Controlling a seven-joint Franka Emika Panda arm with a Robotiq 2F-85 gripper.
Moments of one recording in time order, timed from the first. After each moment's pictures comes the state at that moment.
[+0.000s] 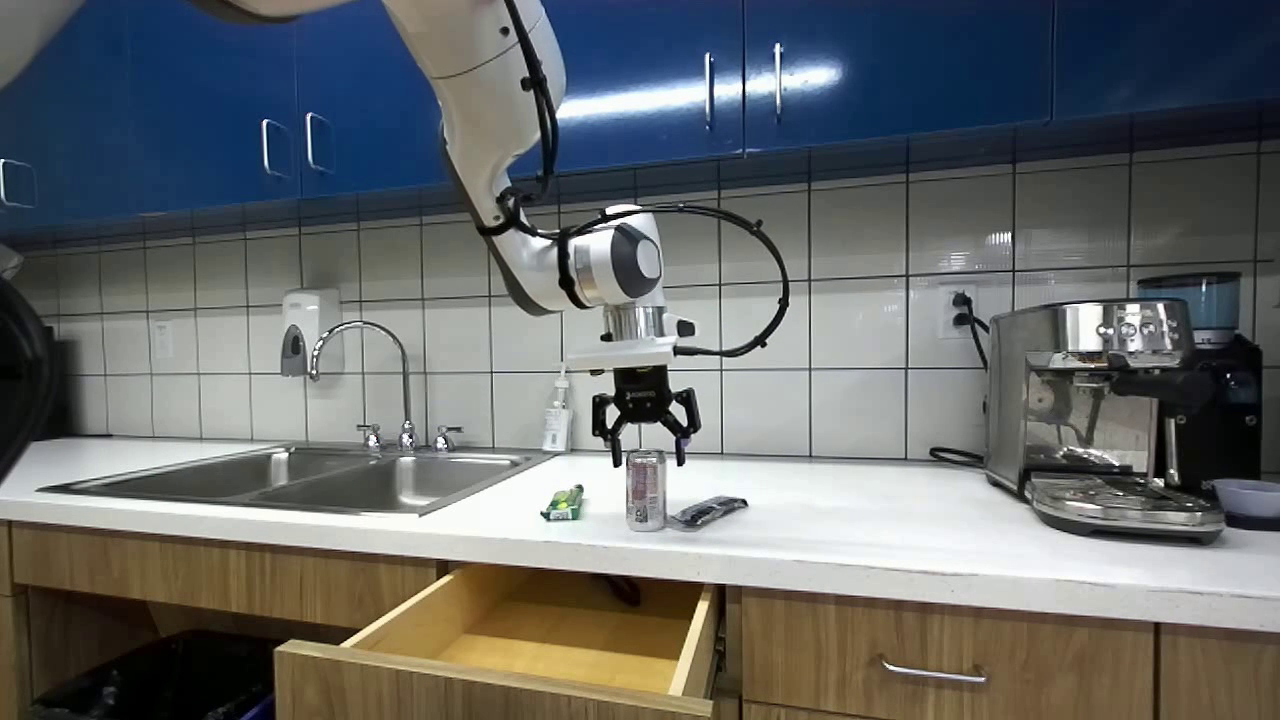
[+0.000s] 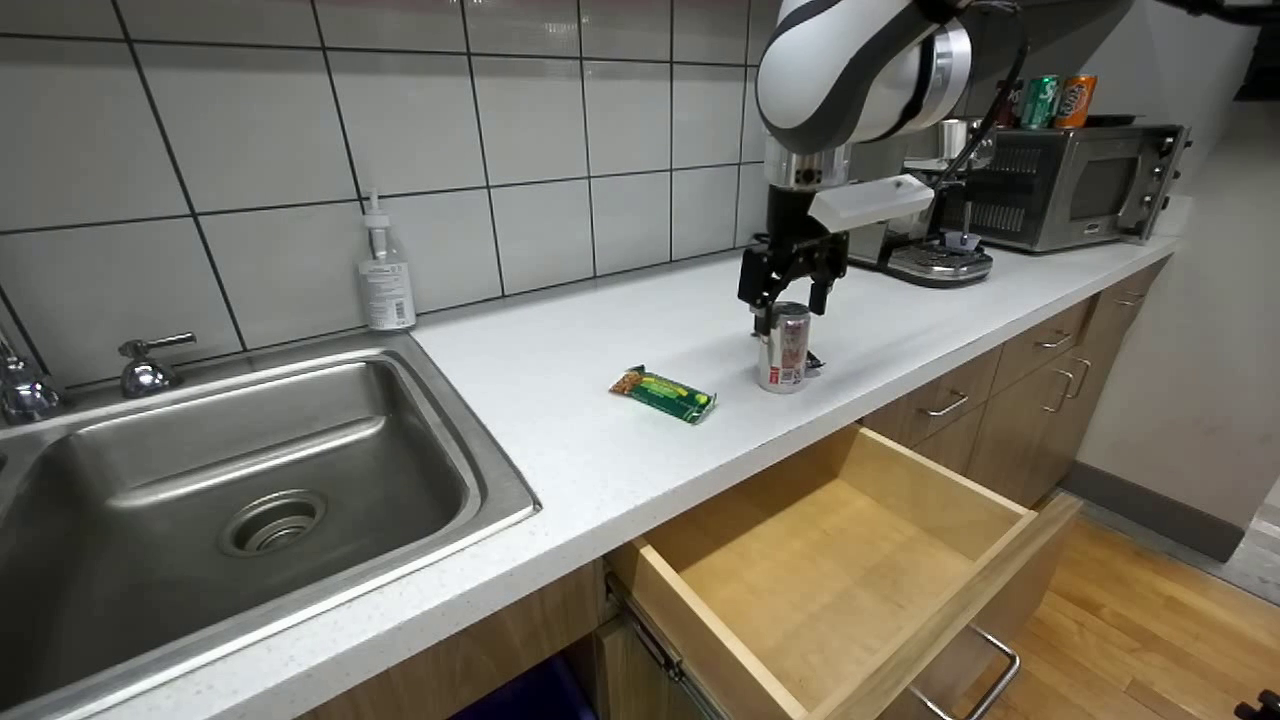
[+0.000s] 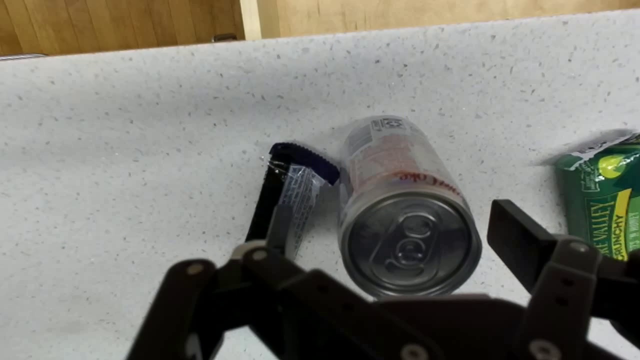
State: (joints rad) arm -0.08 0.48 -0.09 -1.71 -0.04 2.25 -0.09
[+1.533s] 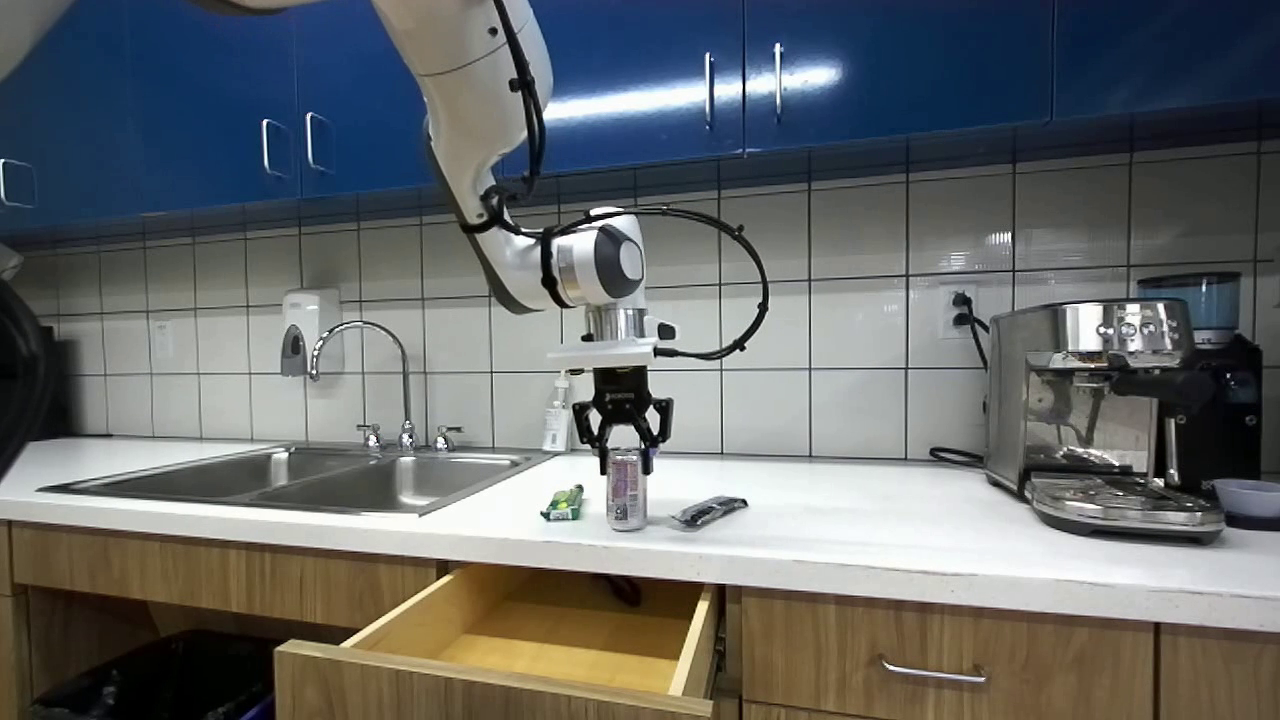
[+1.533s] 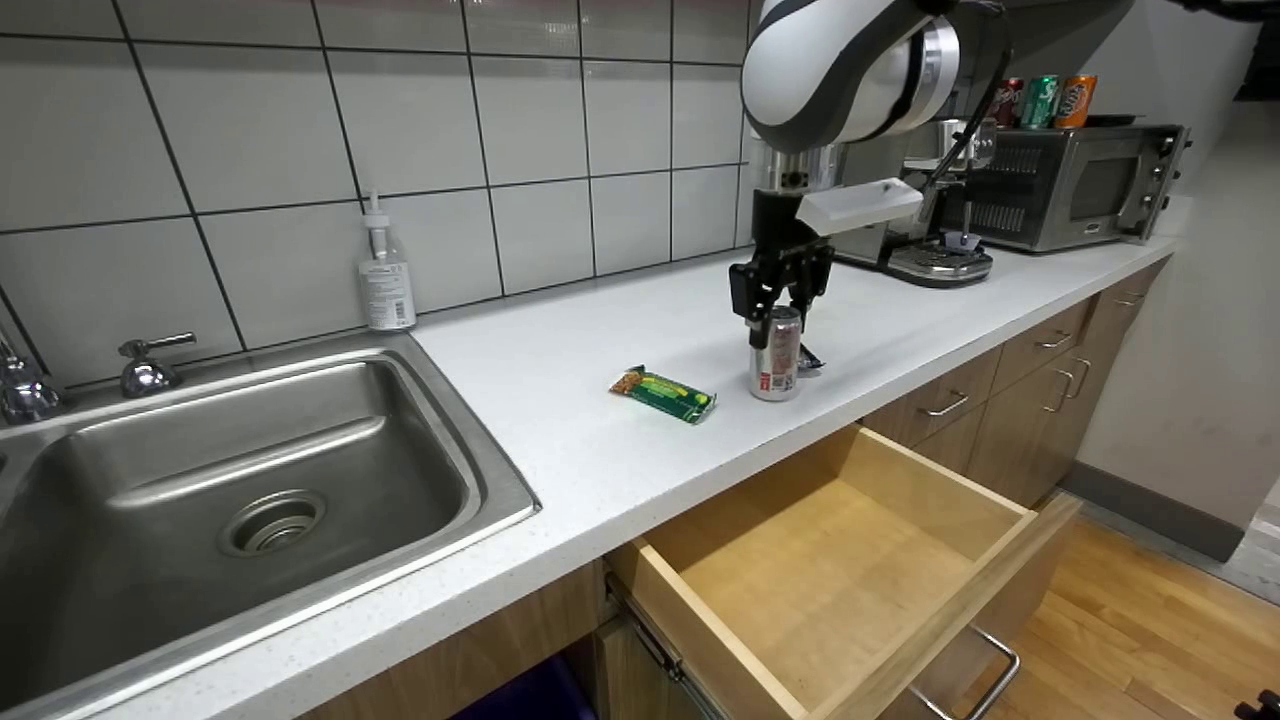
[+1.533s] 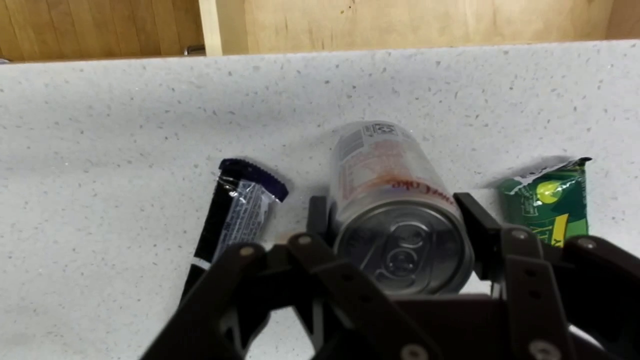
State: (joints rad) arm -0.08 0.46 -0.05 -1.73 -0.04 2.23 -0.09
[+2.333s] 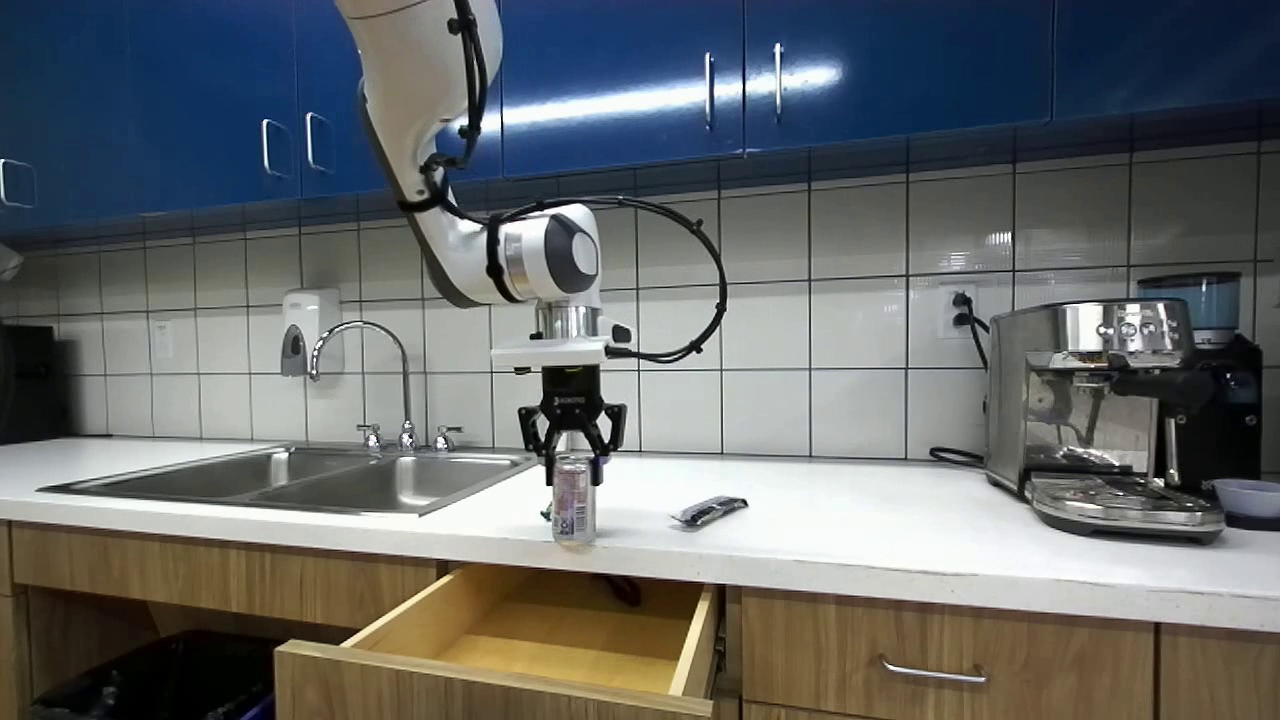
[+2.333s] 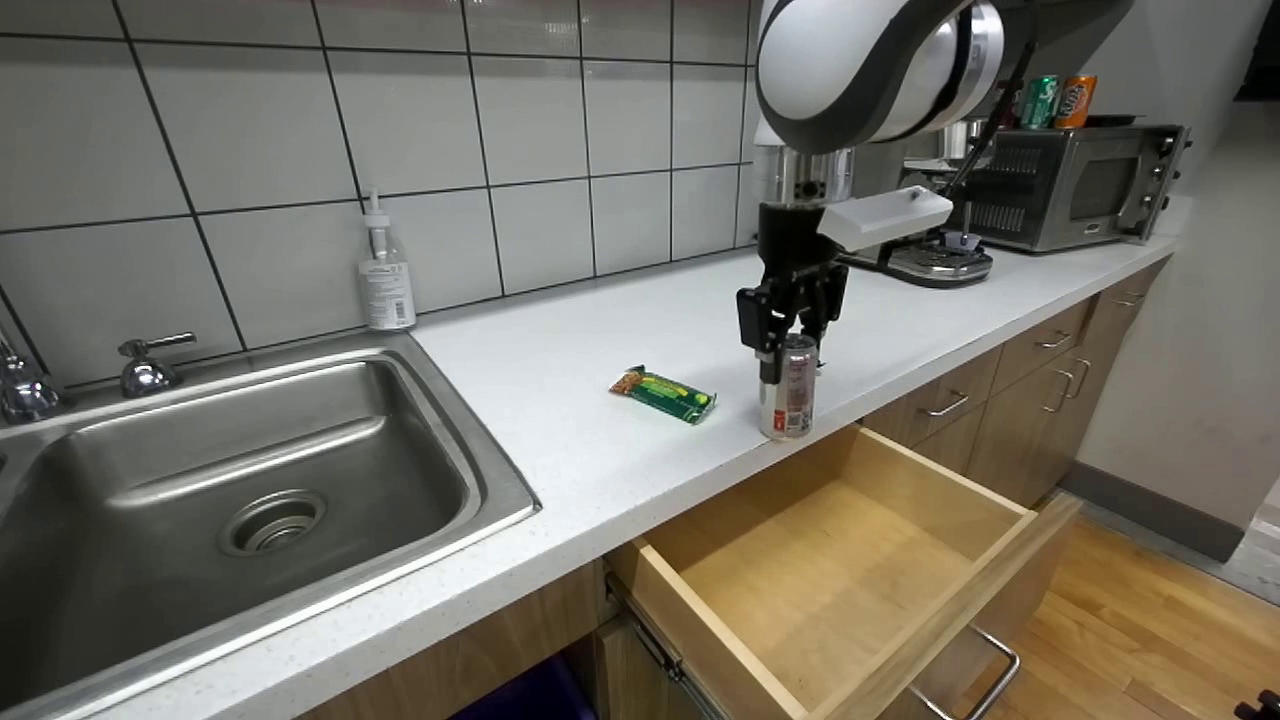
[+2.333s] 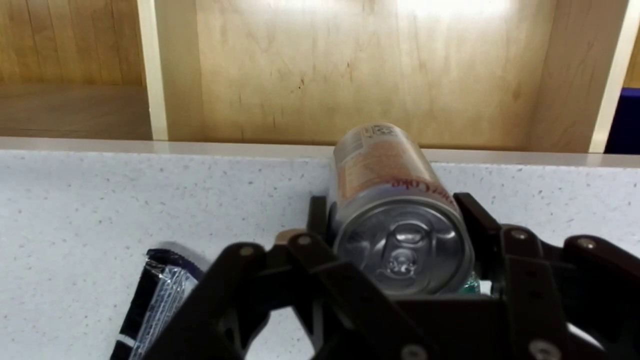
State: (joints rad) arm -0.02 0.31 -0.03 -1.95 -0.04 2.24 -0.09
